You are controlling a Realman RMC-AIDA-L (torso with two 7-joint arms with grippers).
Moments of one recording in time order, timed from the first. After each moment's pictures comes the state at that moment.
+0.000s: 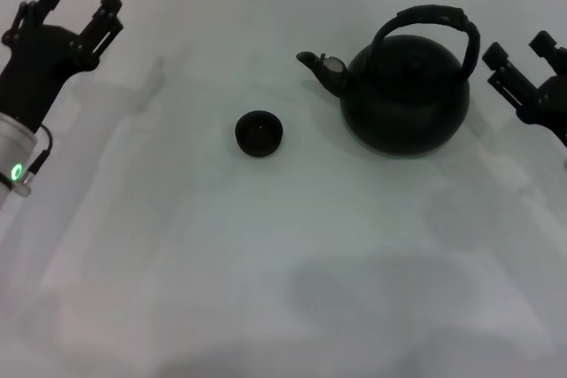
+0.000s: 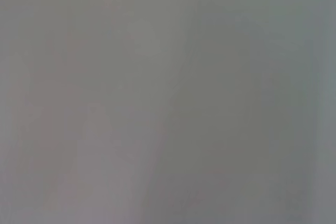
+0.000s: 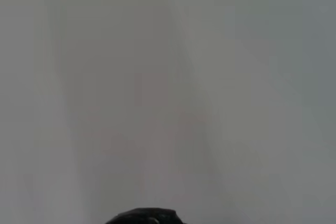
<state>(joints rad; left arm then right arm) -0.46 -2.08 2.84 0.09 -1.20 1.30 -0.44 0.27 2.02 -2.41 -0.19 0.59 -1.34 0.54</state>
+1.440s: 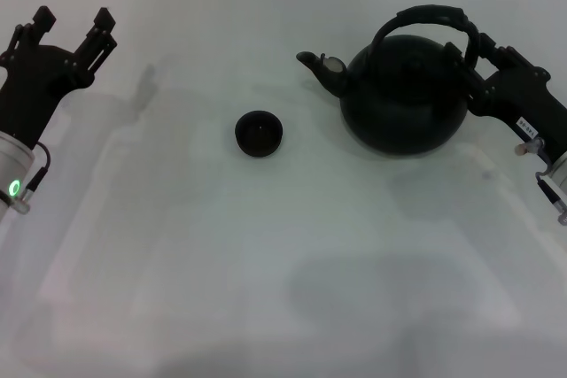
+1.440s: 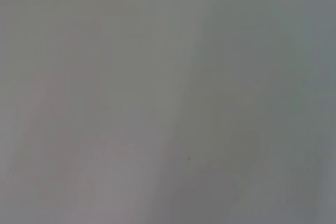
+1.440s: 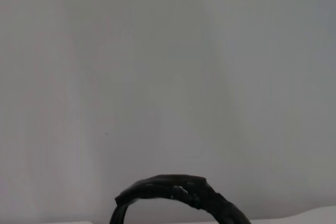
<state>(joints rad) -0.42 -2.08 2.84 0.11 -1.22 1.28 -0.45 0.33 2.02 -2.42 -0.27 0.56 -1.15 0.53</state>
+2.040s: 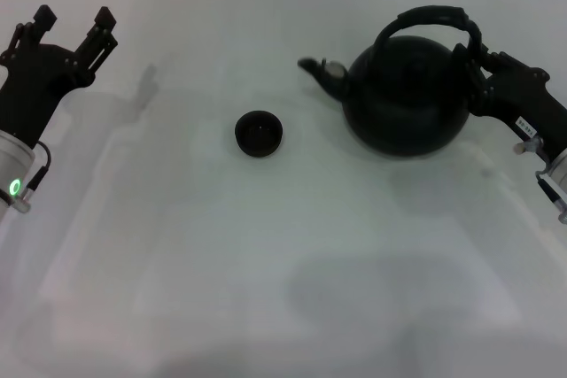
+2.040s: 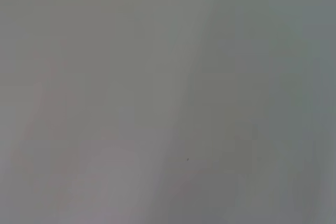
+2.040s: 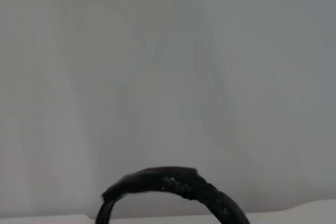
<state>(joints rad) -0.42 -2.08 2.84 0.11 -1.21 1.28 -0.45 0.33 2.01 -2.42 -0.27 0.56 -1.12 0.53</state>
